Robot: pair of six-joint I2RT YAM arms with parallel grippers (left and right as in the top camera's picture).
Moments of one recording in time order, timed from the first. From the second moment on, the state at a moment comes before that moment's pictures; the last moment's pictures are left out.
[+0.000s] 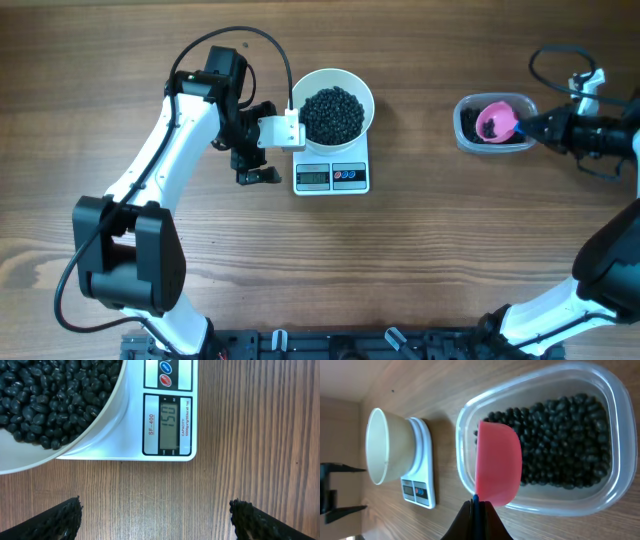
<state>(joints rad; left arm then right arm) -0.20 1.83 1.44 -1.08 0.42 1.35 -0.55 1.86 1.41 -1.01 -0.83 -0.29</state>
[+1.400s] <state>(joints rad) -0.20 1.83 1.44 -1.08 0.42 1.35 -0.55 1.86 1.37 -0.76 -0.43 -0.14</state>
